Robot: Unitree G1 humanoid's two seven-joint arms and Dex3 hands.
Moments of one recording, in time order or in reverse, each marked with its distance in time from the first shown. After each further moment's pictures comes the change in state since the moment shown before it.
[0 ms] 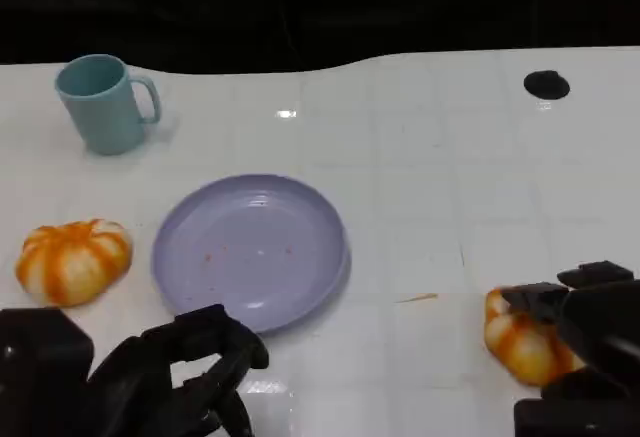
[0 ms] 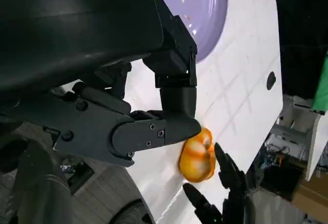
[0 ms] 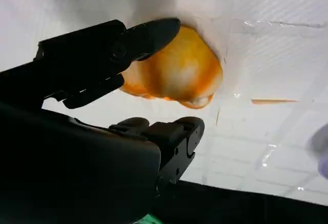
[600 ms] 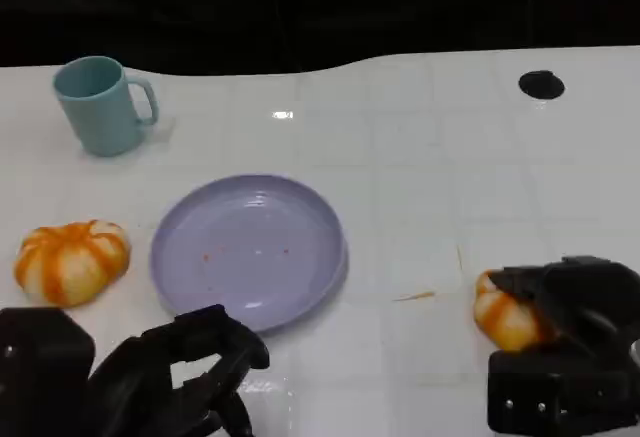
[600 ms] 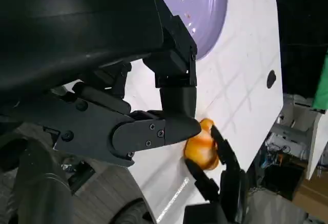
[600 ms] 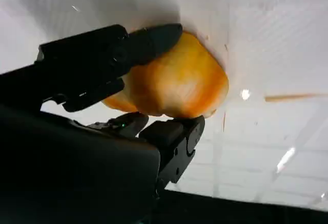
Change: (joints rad) left arm 0.003 -0.003 0.002 -0.019 0.001 0.021 0.008; right arm -0.199 0.066 0.091 0.354 0.071 0.026 -0.229
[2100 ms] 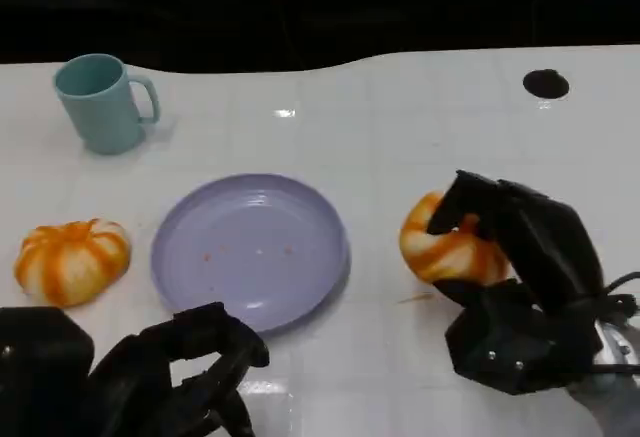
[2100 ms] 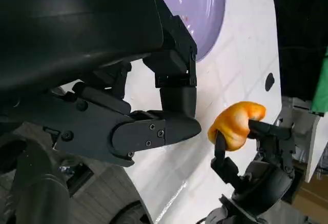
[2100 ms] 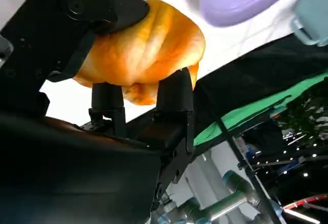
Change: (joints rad) left arm 0.007 -0.007 0.005 -0.023 0.007 0.013 0.005; right arm -0.102 0.166 -0.017 0.070 0.339 -0.284 -0.320
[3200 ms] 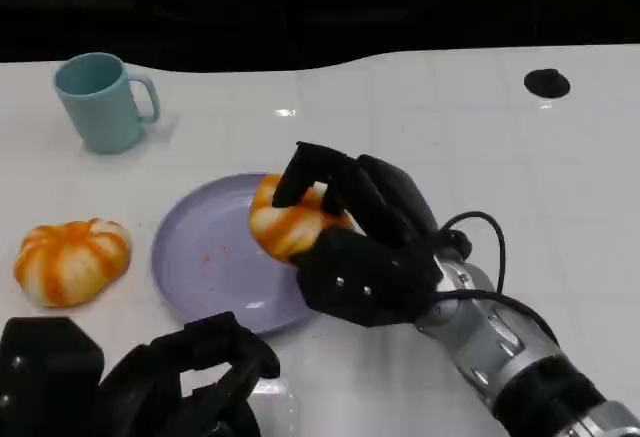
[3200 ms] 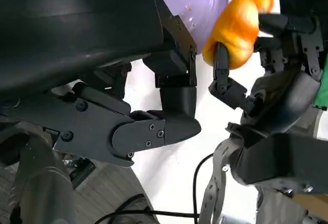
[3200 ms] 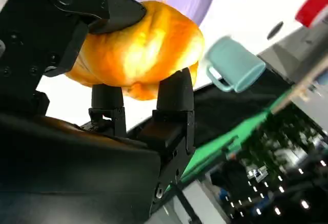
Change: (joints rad) left arm 0.021 -0.006 -0.026 -0.013 0.003 -0.006 0.000; right arm -0.348 0.320 0.081 0.430 0.031 -0.001 0.074
